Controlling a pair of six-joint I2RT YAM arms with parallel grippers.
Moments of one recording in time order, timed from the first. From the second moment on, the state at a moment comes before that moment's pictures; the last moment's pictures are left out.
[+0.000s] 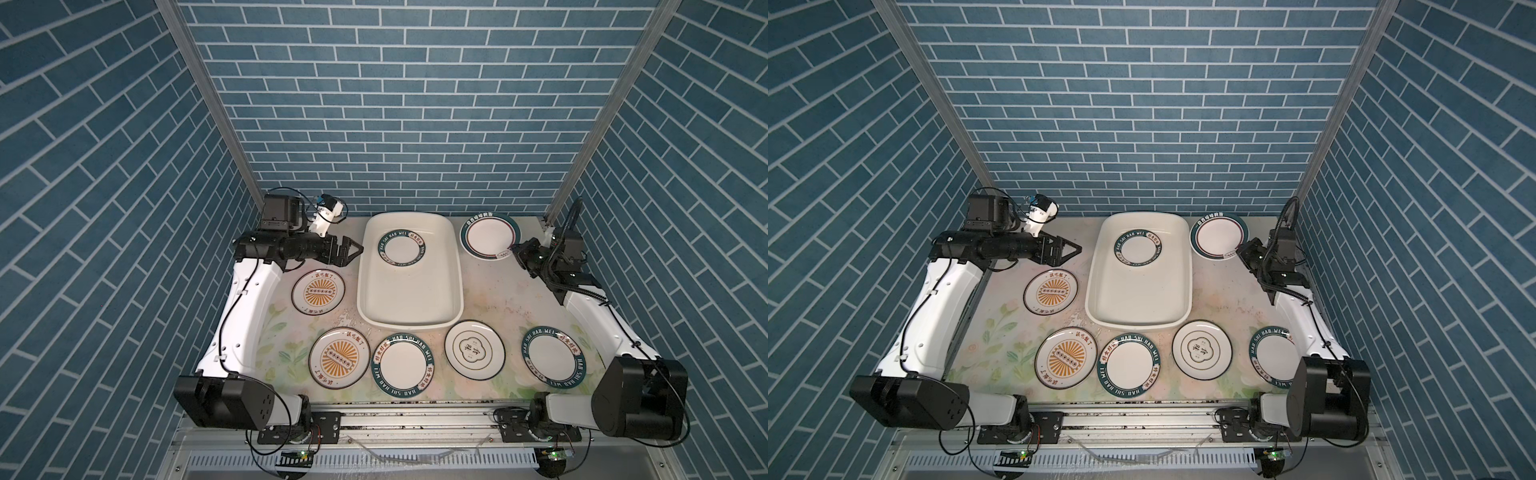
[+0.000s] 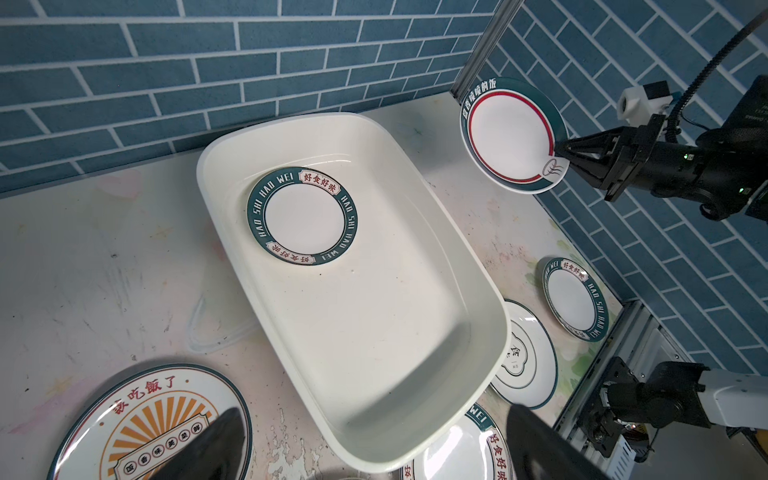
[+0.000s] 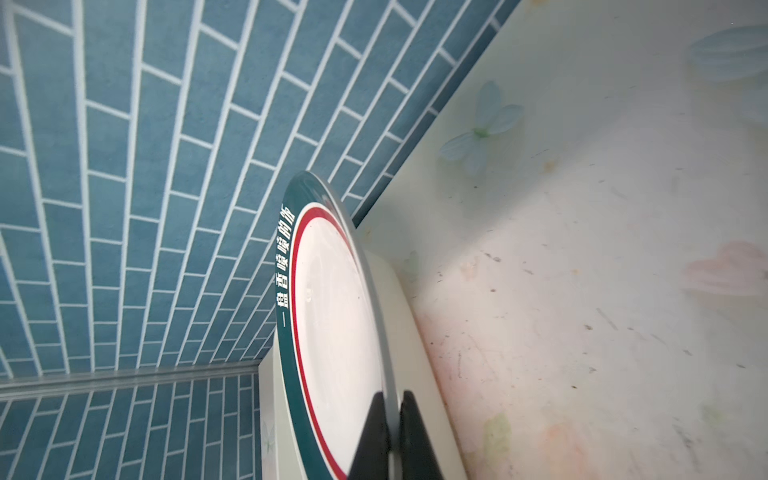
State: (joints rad) left arm -0.07 1.40 1.60 -0.99 0.64 0.15; right arm 0.05 1.35 1.03 -0.17 -0.30 0.89
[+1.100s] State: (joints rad) left arm -0.07 1.35 1.60 -0.98 0.65 0.12; right arm 0.48 2.03 1.59 -0.16 -0.24 0.90
